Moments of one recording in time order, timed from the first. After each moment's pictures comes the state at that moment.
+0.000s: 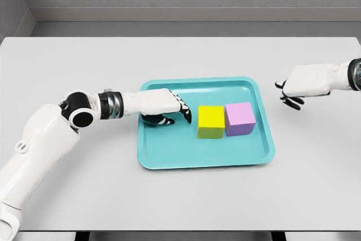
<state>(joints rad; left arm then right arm) -0.60 0.33 -0.62 -1.27 -0.55 -0.61 -0.61 -1.04 -1.02 1.13 -1.48 0.41 -0.61 0.61</state>
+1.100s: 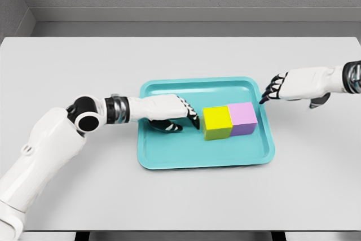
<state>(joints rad) -0.59 0.33 -0.65 -1.29 -0.49 -0.61 -0.61 -1.04 -1.01 1.13 -1.49 0.42 -0.61 0.61</state>
